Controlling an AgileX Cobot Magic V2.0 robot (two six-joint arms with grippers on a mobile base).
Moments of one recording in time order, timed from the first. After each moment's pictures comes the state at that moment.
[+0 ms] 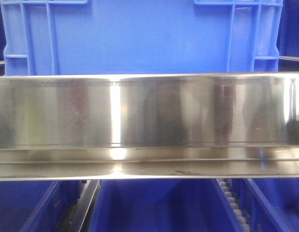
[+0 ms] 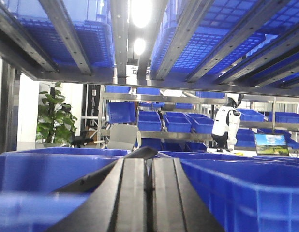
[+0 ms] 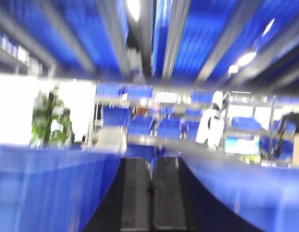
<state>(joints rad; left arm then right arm) -0.05 0.07 -0.37 0.04 0.02 -0.05 0.20 0.01 -0.27 -0.07 -0.07 0.06</state>
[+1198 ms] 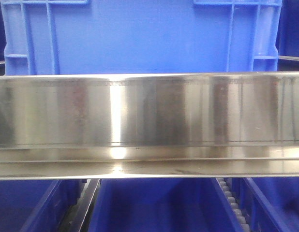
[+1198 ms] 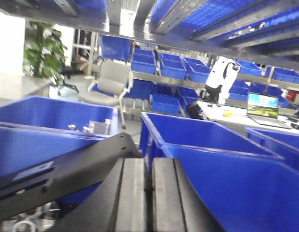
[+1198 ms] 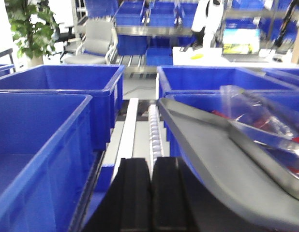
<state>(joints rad) -0.05 0.75 -0.91 -0.11 0.15 -0.05 0.20 0.70 -0.88 -0.03 0.35 0.07</state>
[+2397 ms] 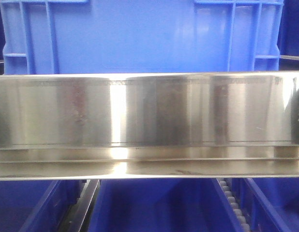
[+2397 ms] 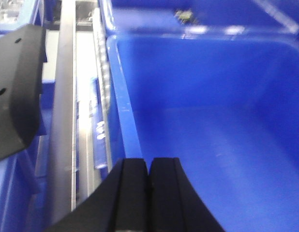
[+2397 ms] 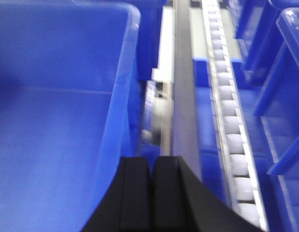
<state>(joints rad) -0.30 1.62 -1.87 0.14 0.91 -0.24 0.48 1.65 -1.80 -0.19 0.92 0.27</state>
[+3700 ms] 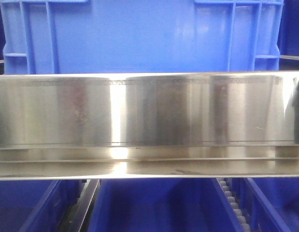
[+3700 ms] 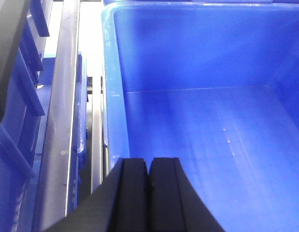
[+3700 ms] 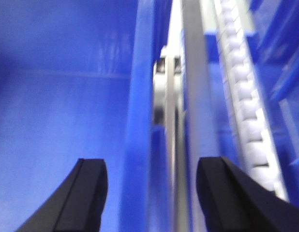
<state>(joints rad) -0.35 1.72 -1.97 0.22 1.00 -0.34 0.51 1.80 -1.96 -0.16 1.05 0.29</state>
